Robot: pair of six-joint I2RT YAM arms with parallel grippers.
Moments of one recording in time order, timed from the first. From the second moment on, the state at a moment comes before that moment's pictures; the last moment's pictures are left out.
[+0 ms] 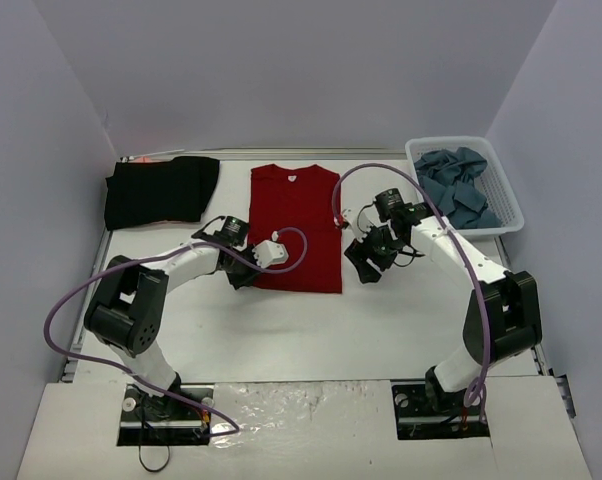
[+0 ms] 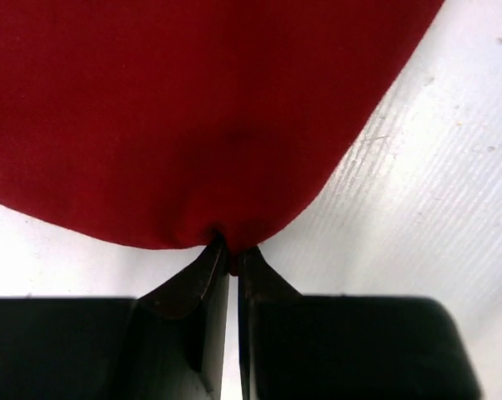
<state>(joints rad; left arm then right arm) -0.43 1.69 0.99 -0.47 0.32 0.70 0.35 1.57 1.19 -0.86 -0.34 -0.58</state>
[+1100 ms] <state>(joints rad) -0.37 1.75 1.08 -0.66 0.51 0.70 0.58 1.84 1.18 -0.79 -0.42 -0.70</state>
